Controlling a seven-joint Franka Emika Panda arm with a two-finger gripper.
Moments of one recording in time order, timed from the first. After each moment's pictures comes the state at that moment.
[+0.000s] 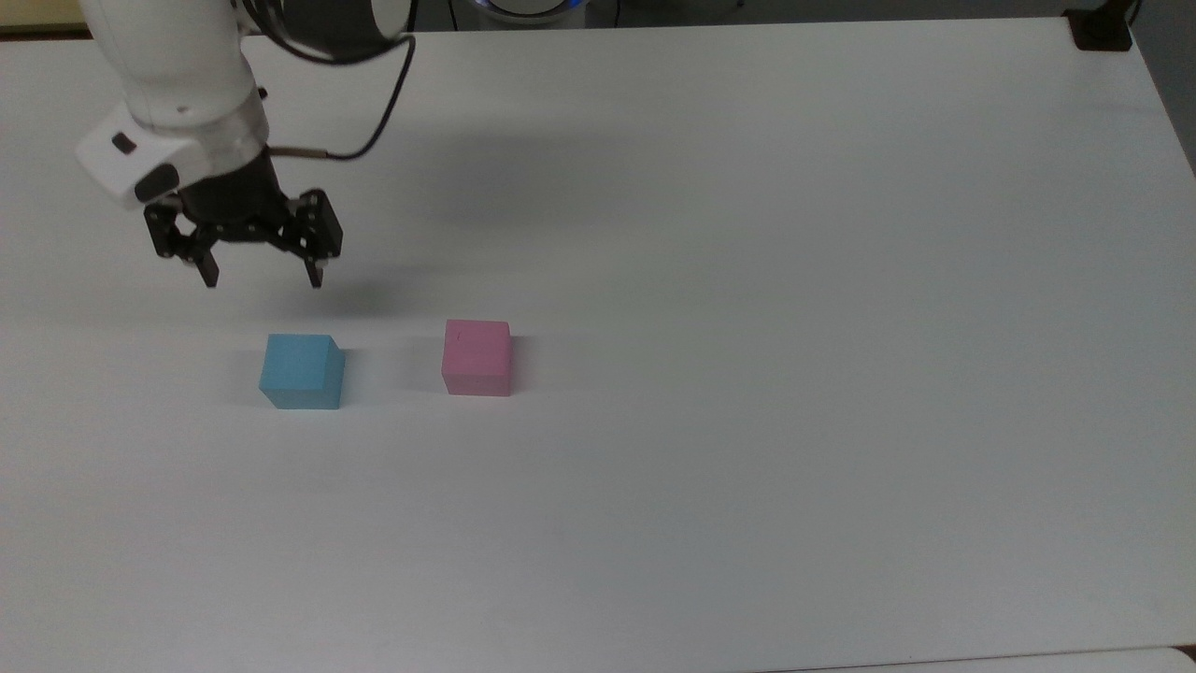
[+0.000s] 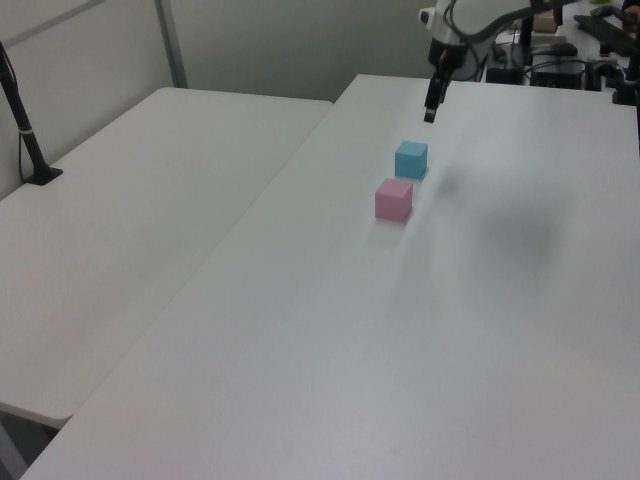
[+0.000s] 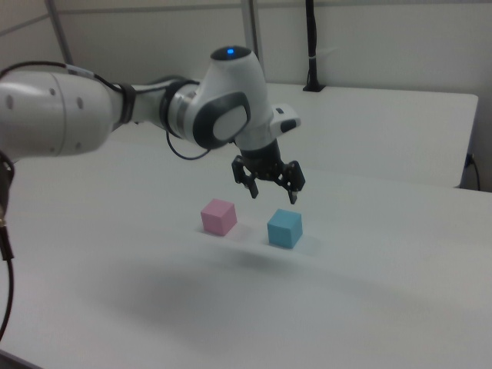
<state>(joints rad) -0.13 0.37 -0.16 -1.61 0.06 2.18 -0.37</state>
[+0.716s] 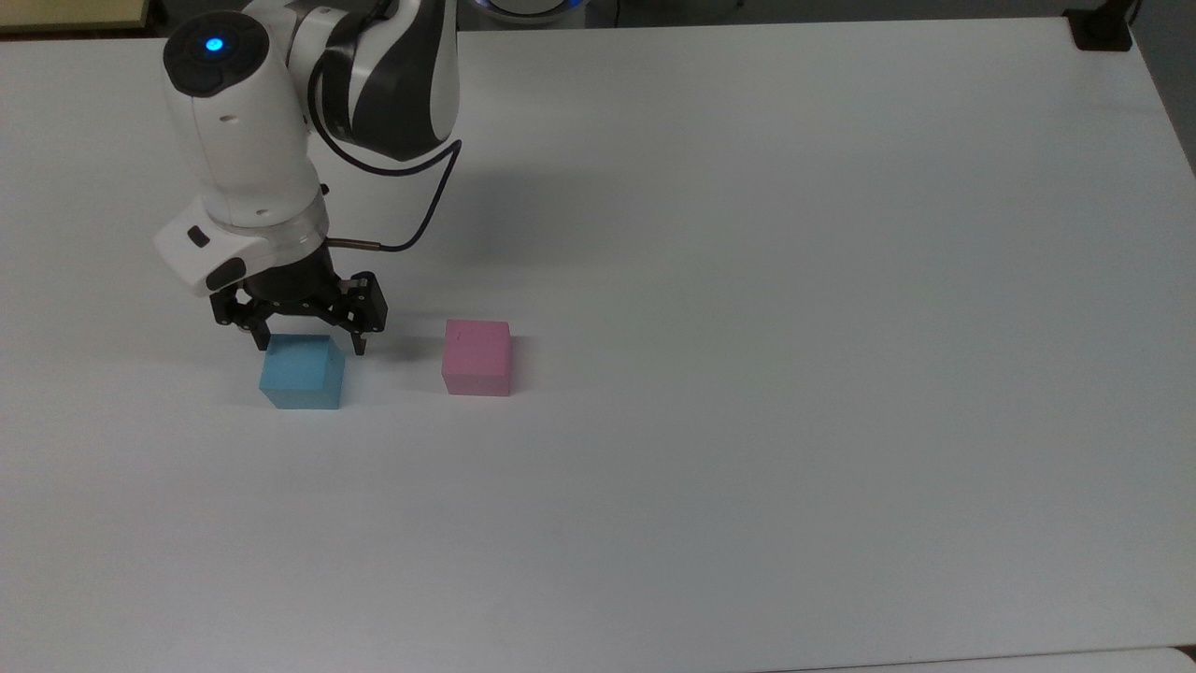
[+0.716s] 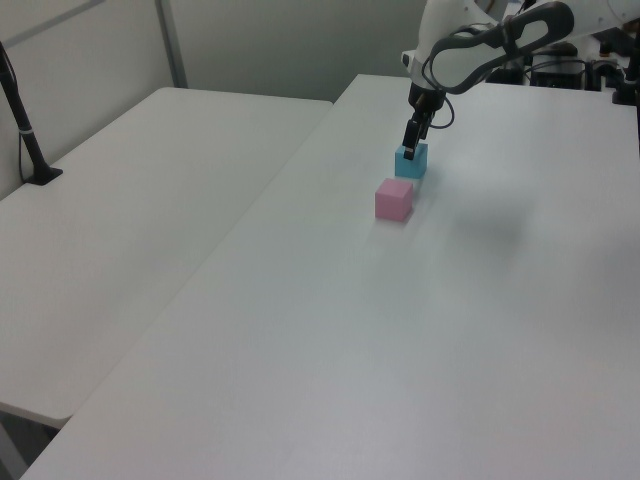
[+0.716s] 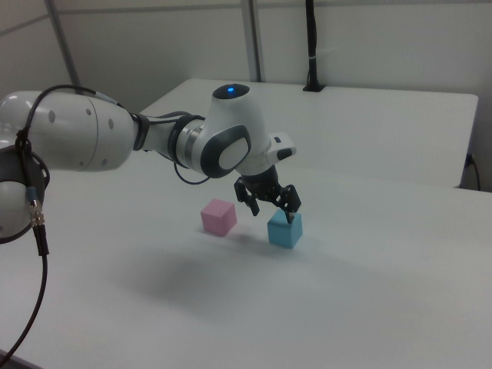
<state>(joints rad) -0.08 0.51 -0.16 -1.60 0.06 2.32 -0.26</state>
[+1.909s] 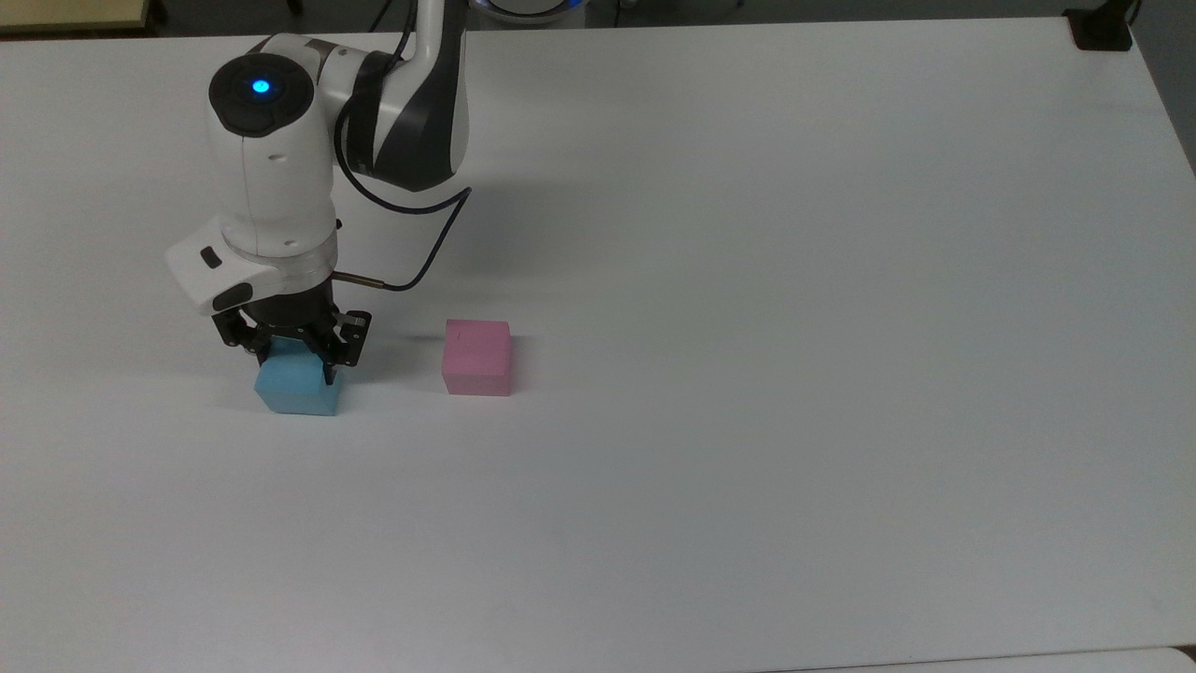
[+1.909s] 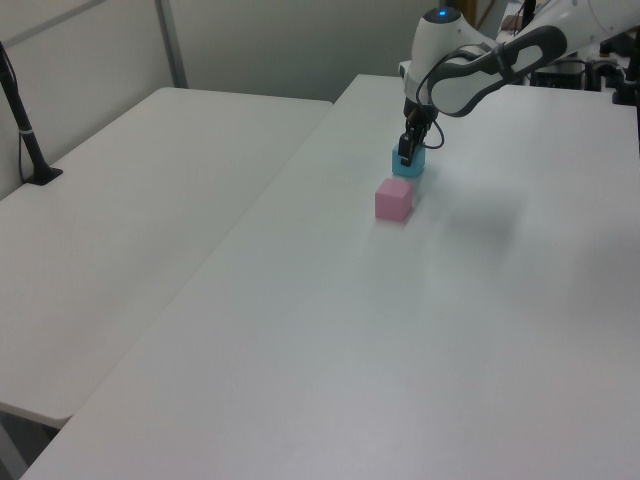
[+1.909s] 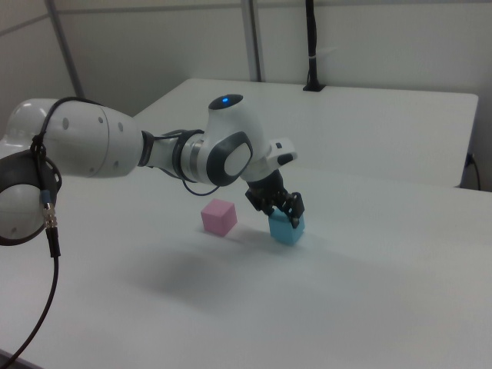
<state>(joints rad) -0.08 0.56 -0.16 -1.59 -0.09 2.41 -0.06</state>
